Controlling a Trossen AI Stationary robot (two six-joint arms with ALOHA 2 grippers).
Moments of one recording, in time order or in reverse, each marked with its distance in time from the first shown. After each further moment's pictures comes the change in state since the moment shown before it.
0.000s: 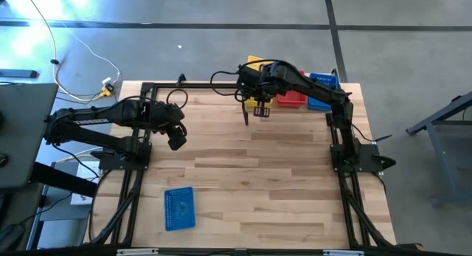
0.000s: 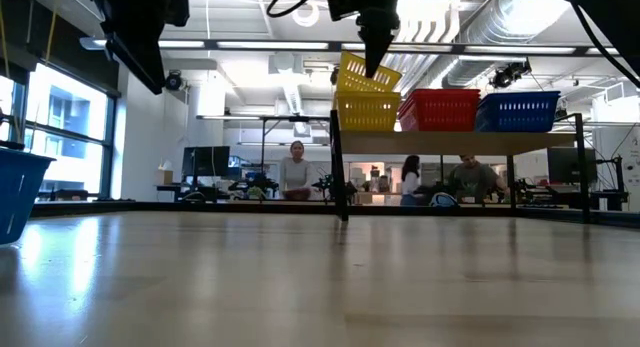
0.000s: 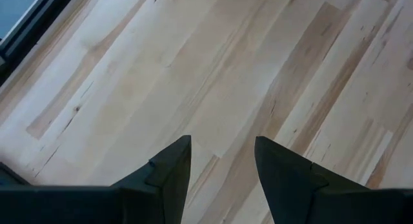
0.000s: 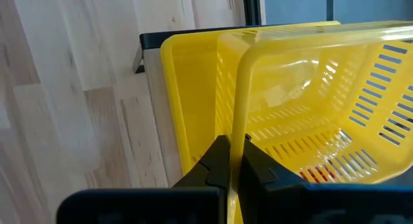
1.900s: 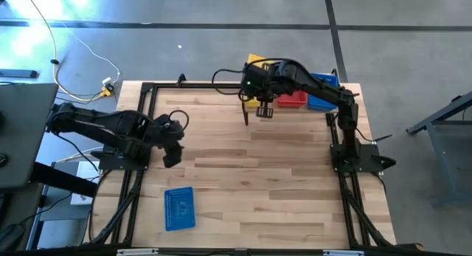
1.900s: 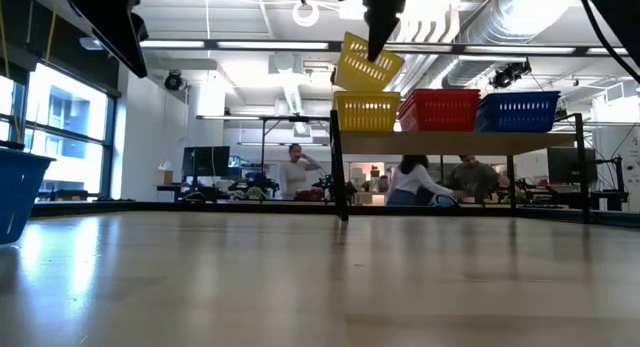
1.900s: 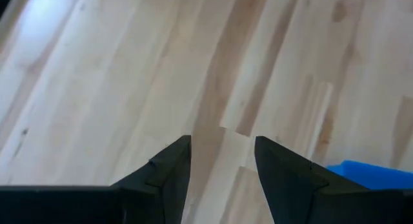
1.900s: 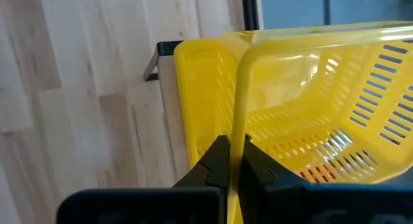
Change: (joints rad) left arm -0.311 0.000 0.000 -0.004 -0.031 -0.072; right arm 0.030 -0.058 0.006 -0.001 -0.018 -0.004
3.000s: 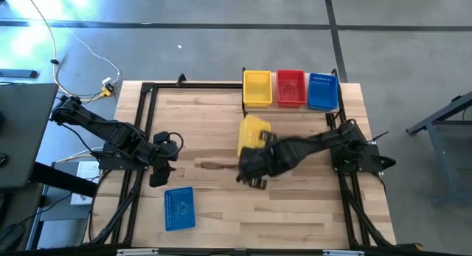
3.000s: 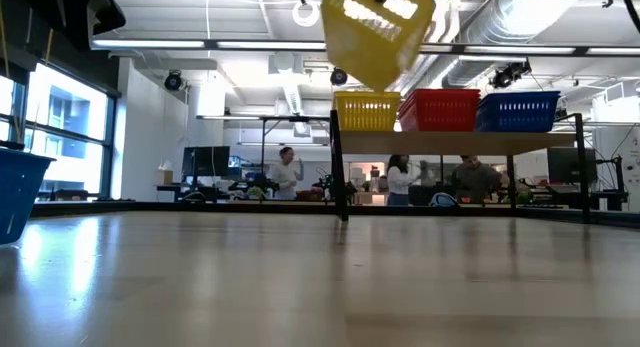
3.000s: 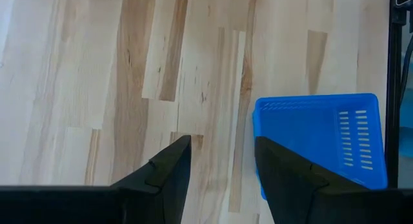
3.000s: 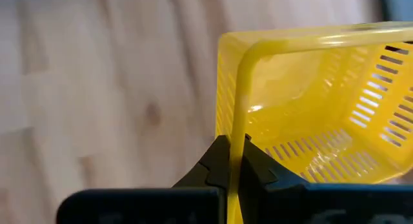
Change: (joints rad) left arm -0.275 0.000 0.000 -0.004 0.109 -0.067; right arm 0.588 0.000 -0.191 0.087 0.028 0.721
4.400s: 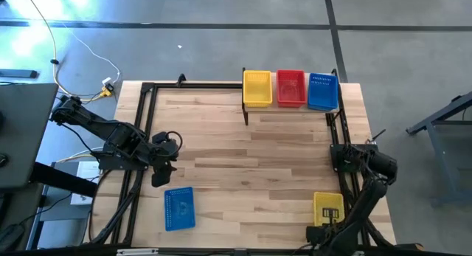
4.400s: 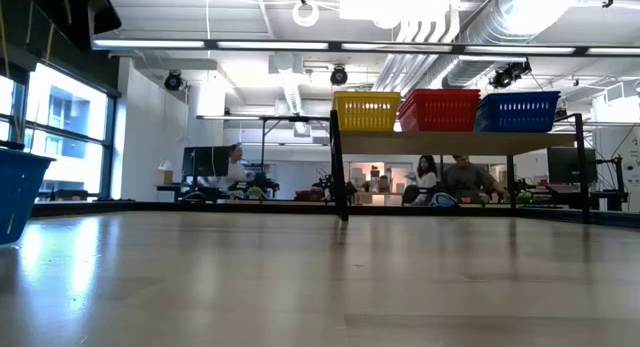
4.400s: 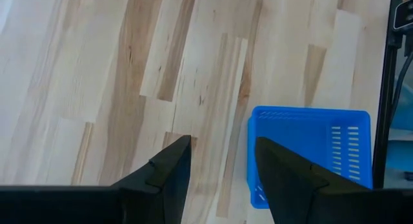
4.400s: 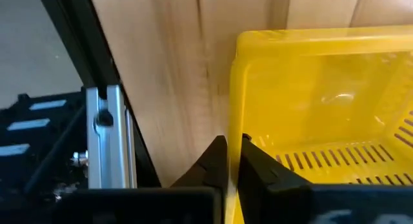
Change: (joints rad) left arm 0.000 0.000 0.000 0.011 -0.008 -0.096; right arm 0.740 0.005 -0.709 0.332 -0.601 0.660
